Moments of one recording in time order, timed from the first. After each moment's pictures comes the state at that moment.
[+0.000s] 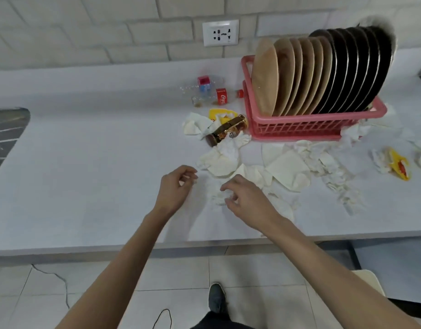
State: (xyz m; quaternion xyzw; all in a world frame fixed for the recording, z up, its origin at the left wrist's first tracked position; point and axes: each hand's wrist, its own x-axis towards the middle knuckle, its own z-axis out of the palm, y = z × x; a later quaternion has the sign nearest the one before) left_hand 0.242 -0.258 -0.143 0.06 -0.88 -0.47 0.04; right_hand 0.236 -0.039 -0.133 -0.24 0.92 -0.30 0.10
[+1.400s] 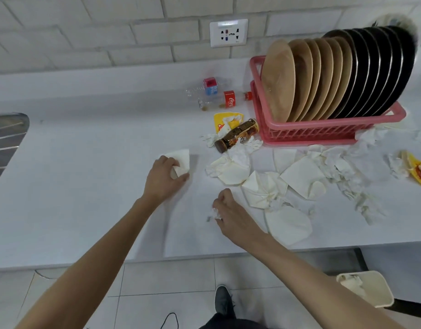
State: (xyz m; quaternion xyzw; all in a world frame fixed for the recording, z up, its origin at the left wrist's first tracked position) left_hand 0.174 -0.341 -0.181 0.07 -0.95 -0.29 0.02; right_hand 0.240 -0.103 -0.174 -0.25 0.92 -0.27 0.13
